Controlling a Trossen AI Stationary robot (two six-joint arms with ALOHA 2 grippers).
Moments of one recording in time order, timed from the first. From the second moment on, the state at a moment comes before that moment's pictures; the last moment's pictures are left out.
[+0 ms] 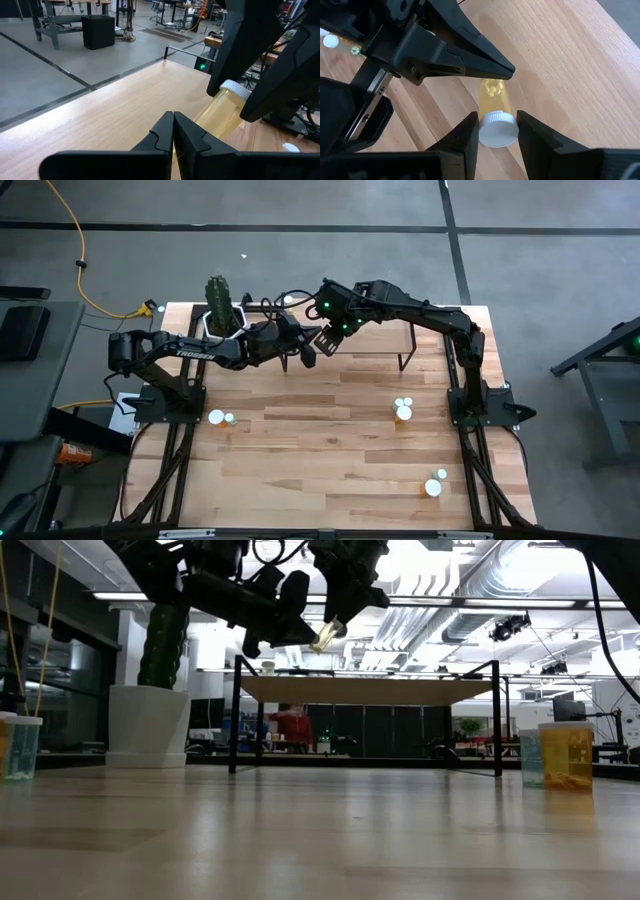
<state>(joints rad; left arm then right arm) 0.39 1.51 0.78 0.56 -0.27 -0.19 -0.27 1.99 2.18 -1.26 0.05 0.32</state>
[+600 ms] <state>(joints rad) 0.37 1.51 0.78 0.53 -0.28 -0.19 -0.27 1.99 2.18 -1.25 0.05 0.34</state>
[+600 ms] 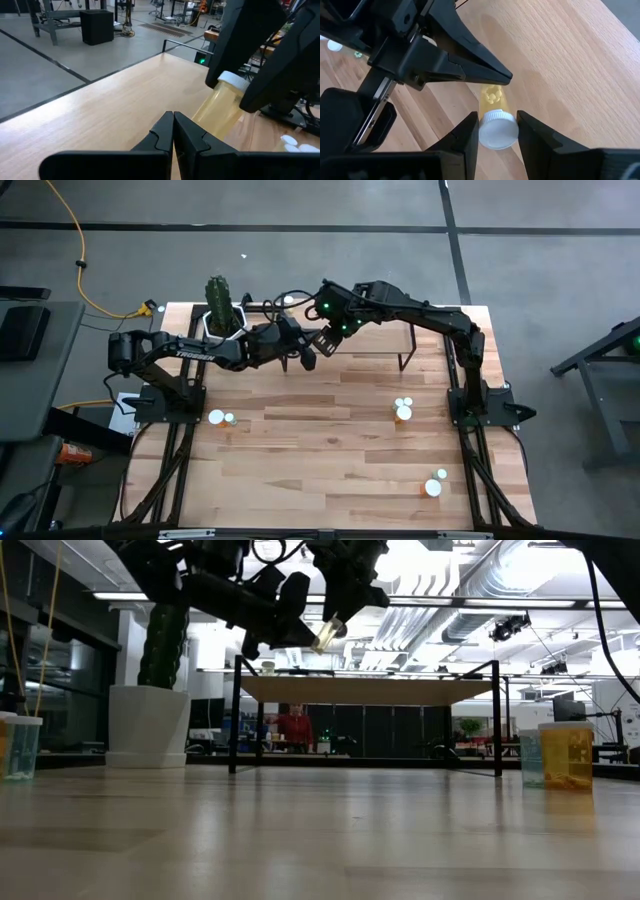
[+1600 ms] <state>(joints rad) 0.33 1.51 0.78 0.52 -0.30 -0.25 -0.27 1.99 2.18 -1.18 0.08 0.34</state>
